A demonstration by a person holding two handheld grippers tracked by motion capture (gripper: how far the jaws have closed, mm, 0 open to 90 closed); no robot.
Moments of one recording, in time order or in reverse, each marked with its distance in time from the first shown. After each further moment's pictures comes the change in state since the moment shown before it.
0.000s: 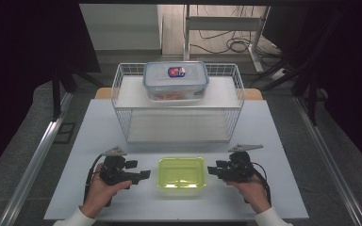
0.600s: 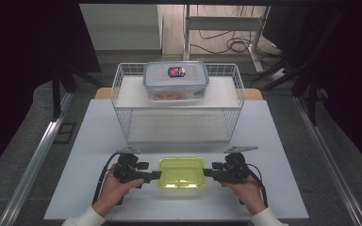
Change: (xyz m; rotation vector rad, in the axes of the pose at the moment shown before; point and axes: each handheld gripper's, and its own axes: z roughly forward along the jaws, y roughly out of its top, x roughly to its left) left arm -0.007 0.009 0.036 0.063 -0.058 -0.051; right arm 0.005 -0.003 0.013 0.011 0.034 0.019
